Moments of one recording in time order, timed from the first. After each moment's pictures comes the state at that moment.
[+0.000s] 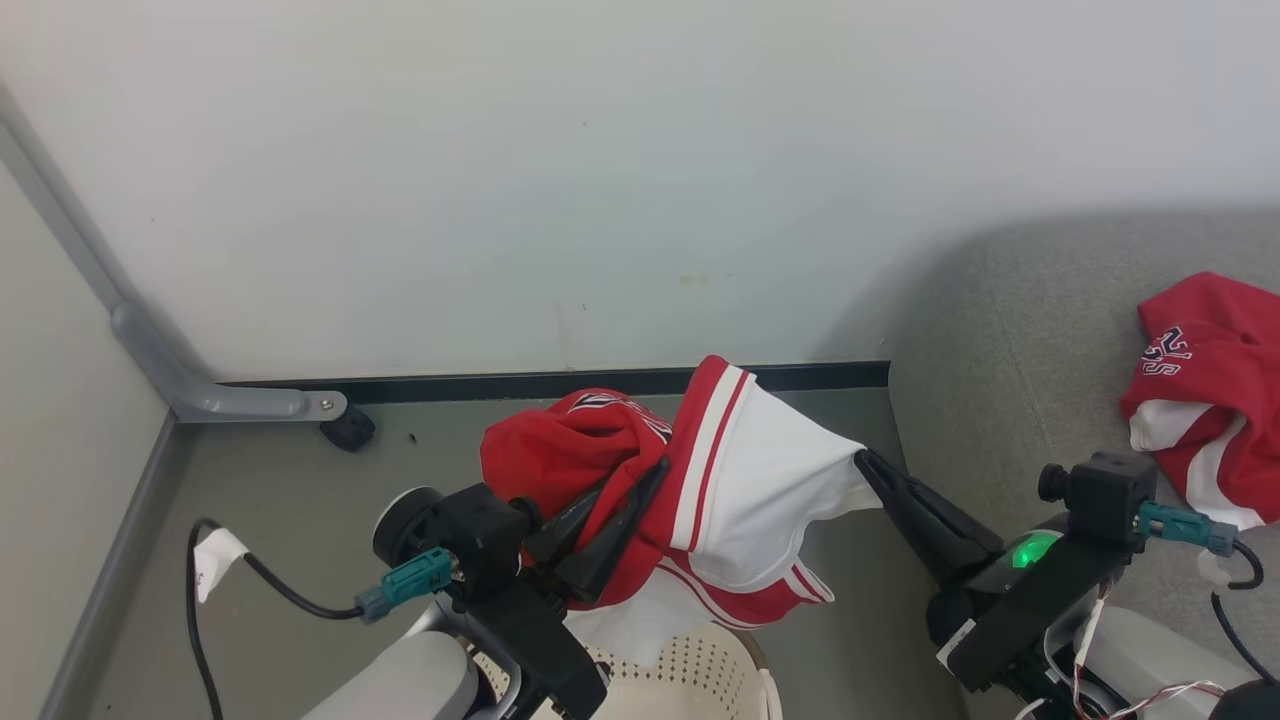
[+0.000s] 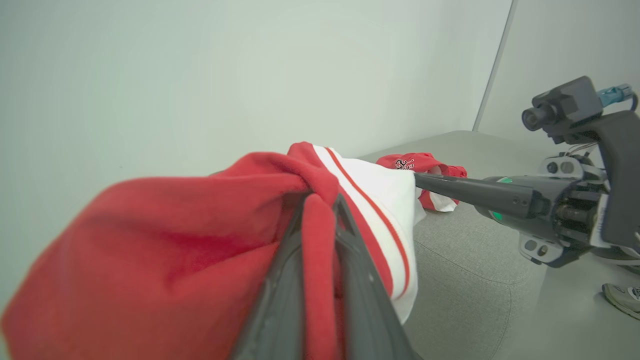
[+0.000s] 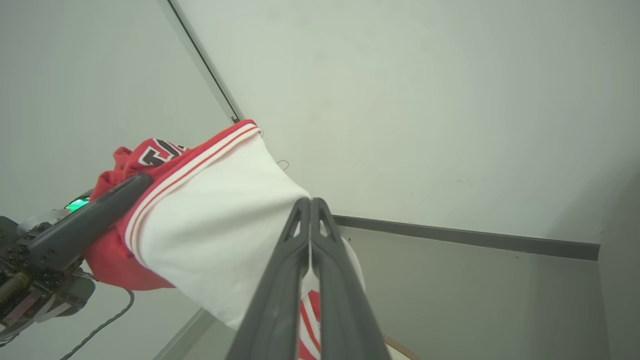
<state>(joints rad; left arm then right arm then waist) -0.58 0.29 -0.89 0.27 -0.76 -0.09 -0.25 -0.59 -0.55 0.99 0.23 1.13 0.12 -0.25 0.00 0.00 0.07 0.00</state>
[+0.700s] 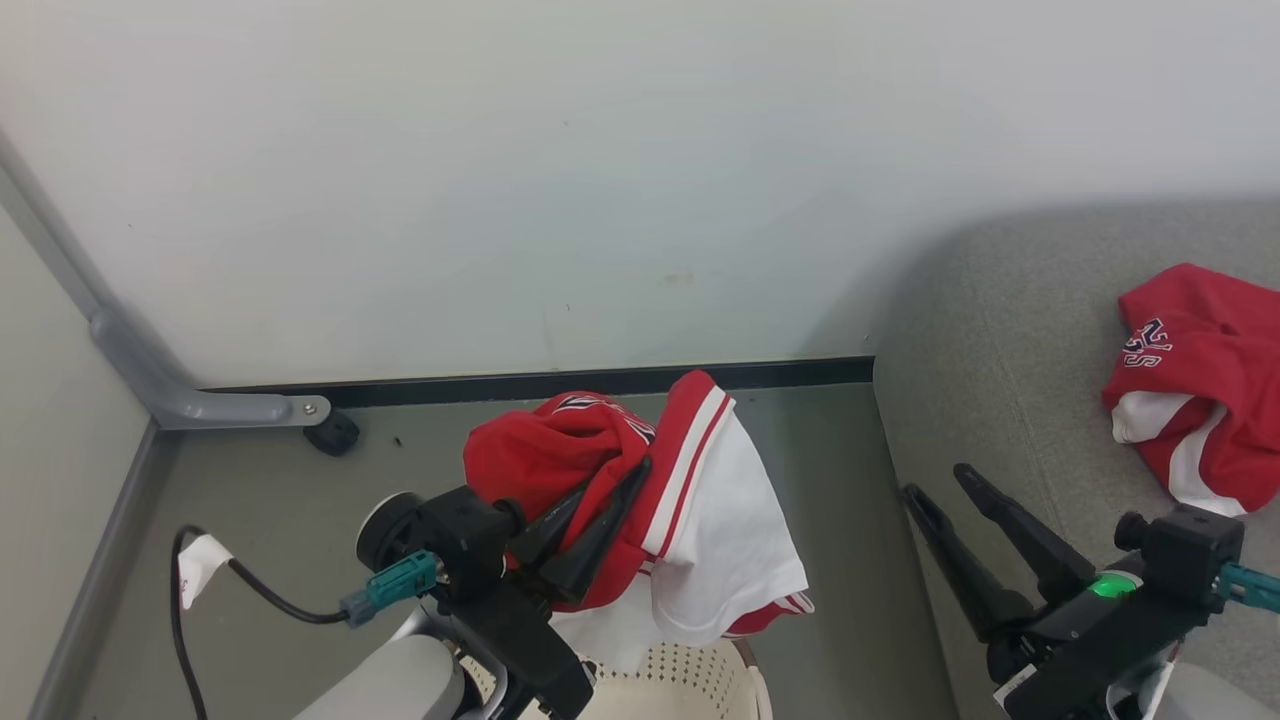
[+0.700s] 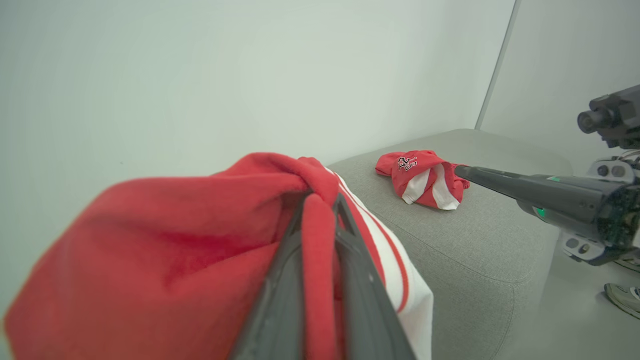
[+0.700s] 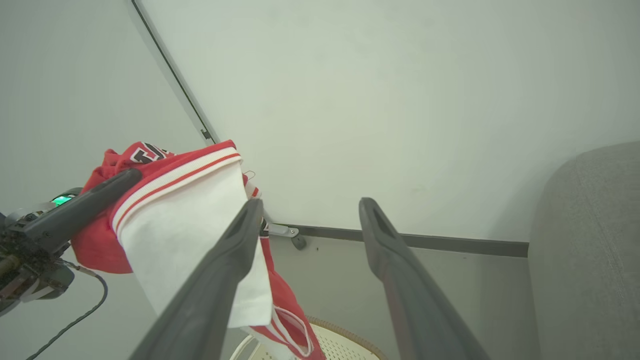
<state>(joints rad) -0.57 0.30 -0.87 0.26 -0.76 -0.08 -0.25 -0.39 -0.59 0.78 0.11 1.00 0.10 -0.25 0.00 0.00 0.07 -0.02</state>
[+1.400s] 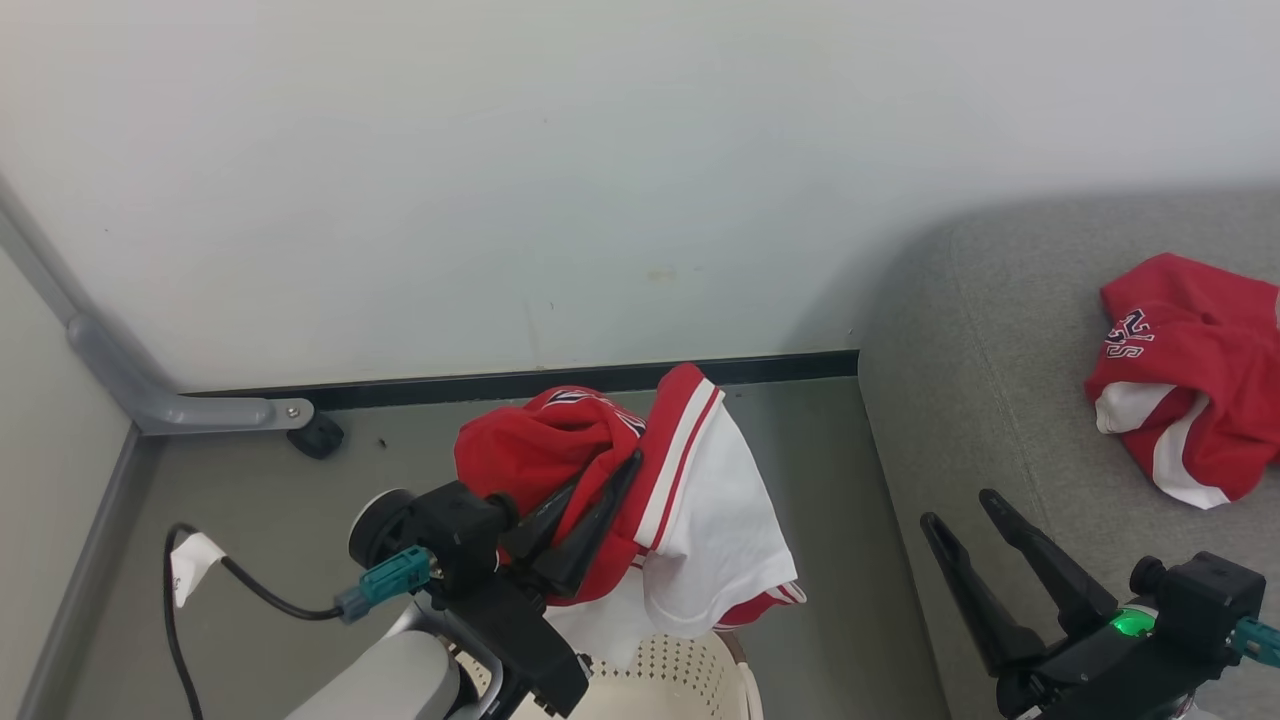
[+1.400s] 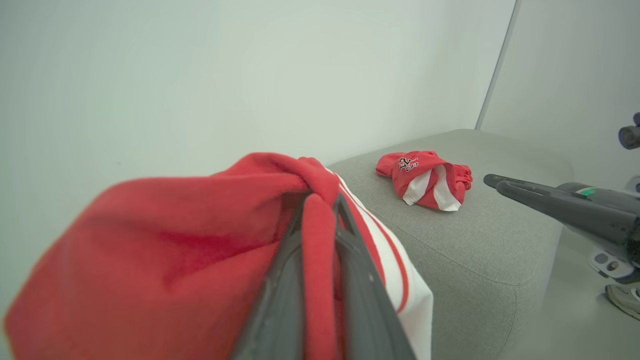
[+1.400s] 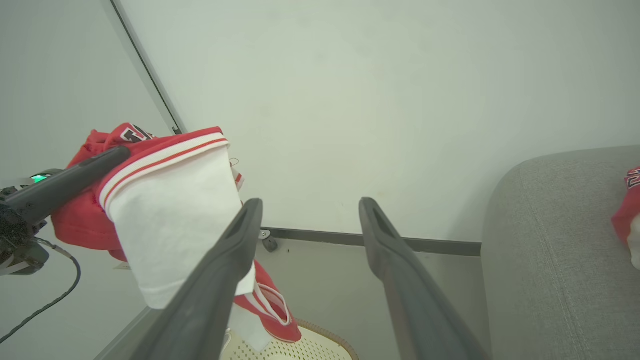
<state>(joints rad) -0.57 0.31 -0.86 0.27 -0.76 -0.07 -0.25 -0.24 -0.57 0.64 0.03 0.84 0.02 -0.25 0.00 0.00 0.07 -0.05</state>
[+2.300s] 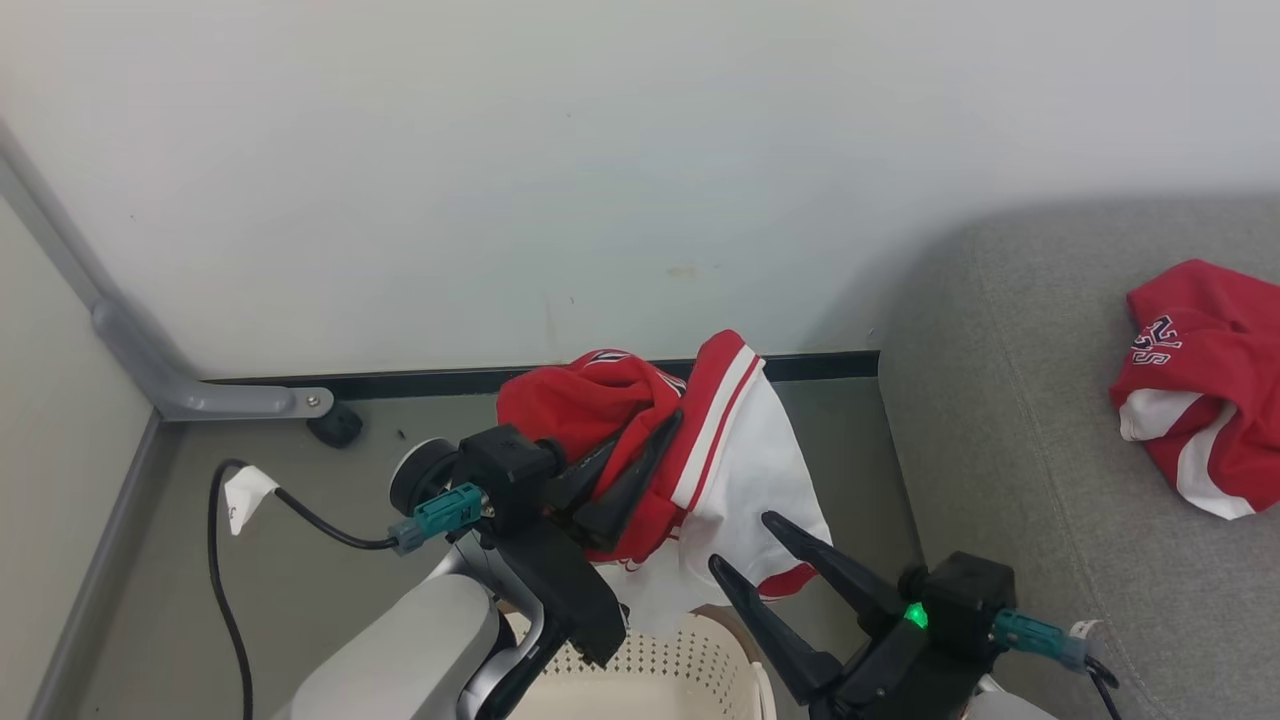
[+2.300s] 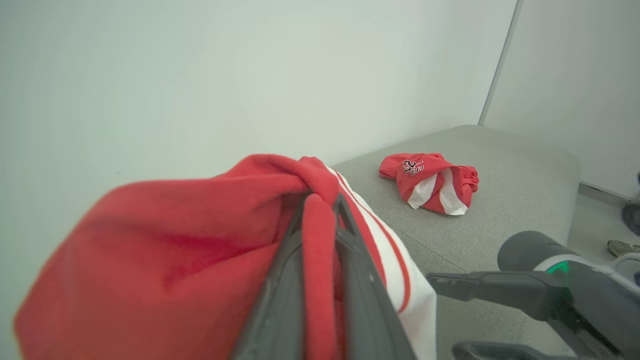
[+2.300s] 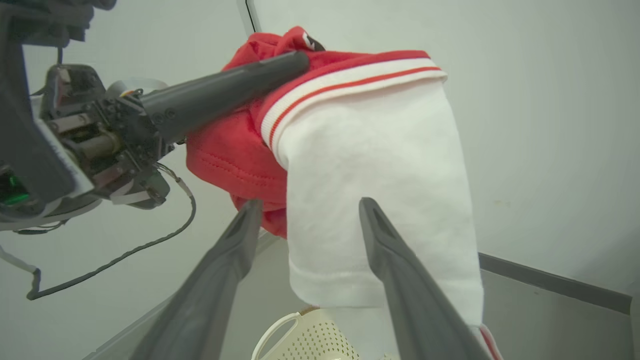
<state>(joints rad) -0.67 0.22 -0.88 0.38 -0.76 -0.10 -0.21 -0.42 -0.34 0.87 0.21 0.67 0.11 -0.25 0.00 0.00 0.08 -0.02</state>
